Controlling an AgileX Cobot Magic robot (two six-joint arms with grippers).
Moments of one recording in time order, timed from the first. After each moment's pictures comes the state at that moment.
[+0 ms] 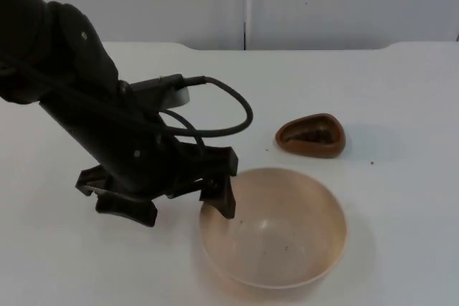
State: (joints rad) right arm 0.12 0.00 -0.52 0.08 1.08 -0.08; left arm -0.46 1.92 -0.92 -0.66 0.43 0.23
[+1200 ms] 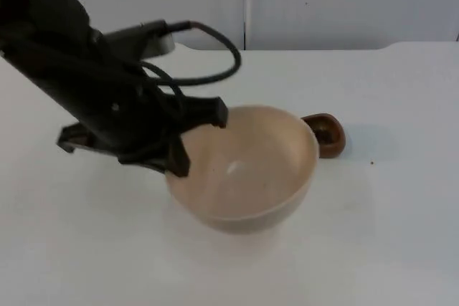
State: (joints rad) right arm 0.12 0.00 -0.52 0.08 1.08 -0.08; left arm -0.43 1.74 -0.92 -0.51 0.47 0.09
